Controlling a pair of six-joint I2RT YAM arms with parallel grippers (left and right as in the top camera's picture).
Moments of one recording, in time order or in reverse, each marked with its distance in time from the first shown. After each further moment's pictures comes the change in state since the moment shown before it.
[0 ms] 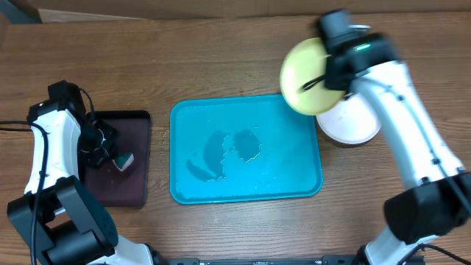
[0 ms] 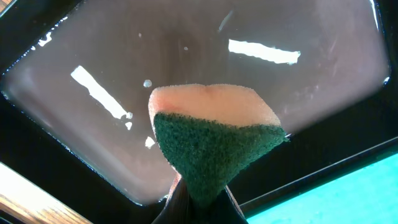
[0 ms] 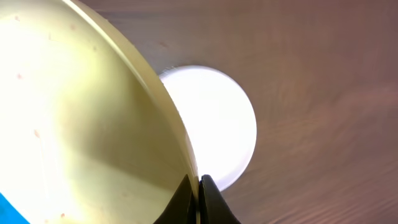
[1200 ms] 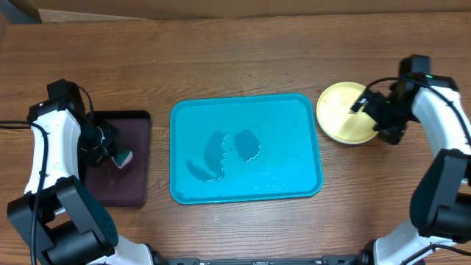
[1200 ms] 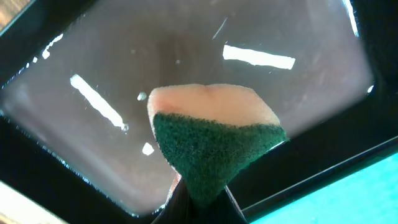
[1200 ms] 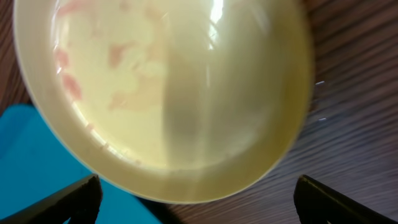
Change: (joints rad) left arm 0.000 0.000 -0.001 0.040 0.000 0.018; right arm -0.385 0.000 -0.504 0.317 -0.611 0.055
